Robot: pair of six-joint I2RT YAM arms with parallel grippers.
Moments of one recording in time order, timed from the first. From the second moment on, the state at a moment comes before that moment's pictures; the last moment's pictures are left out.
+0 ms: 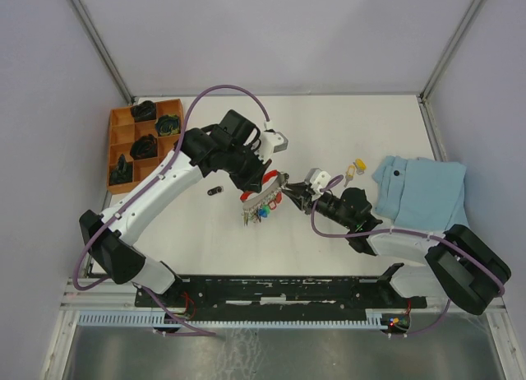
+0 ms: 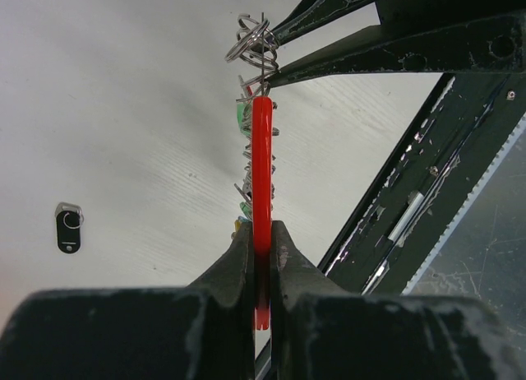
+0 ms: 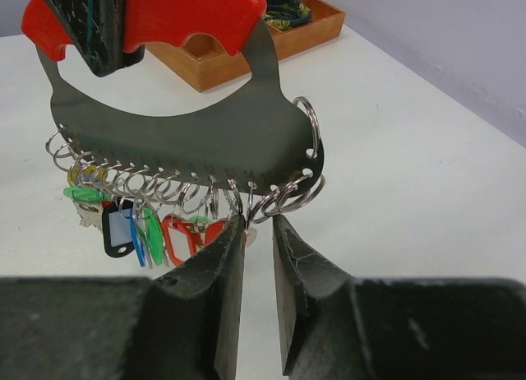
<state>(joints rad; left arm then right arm) -0.71 1.50 1.56 -1.07 0.32 0.19 0.72 1.27 0.34 0.96 -0.29 -0.13</state>
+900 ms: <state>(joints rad) -0.71 1.50 1.43 -0.97 0.31 0.11 0.72 1.26 0.35 0.81 -0.30 -0.15</state>
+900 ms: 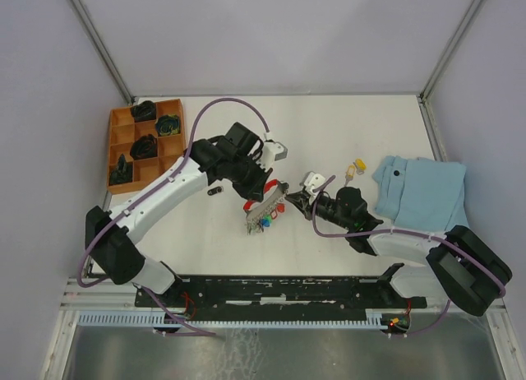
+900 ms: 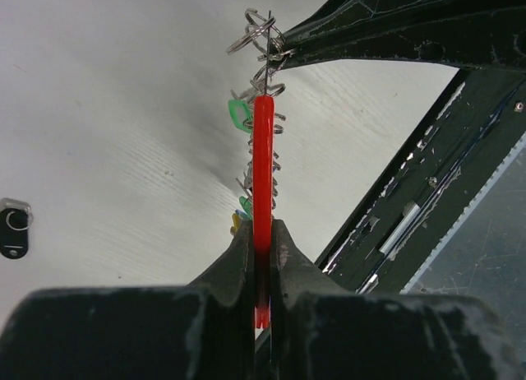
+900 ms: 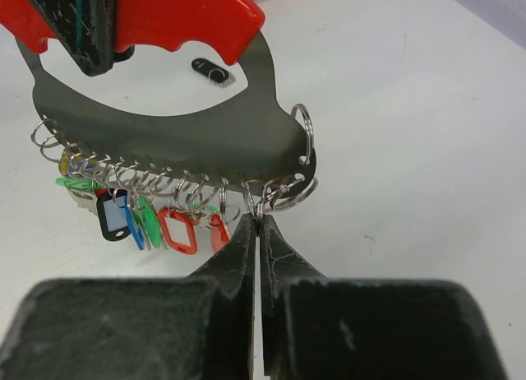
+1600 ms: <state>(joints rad) -0.51 1.37 0.67 -0.18 0.36 -0.44 0.72 1.45 0.46 0.63 -0.40 -0.22</state>
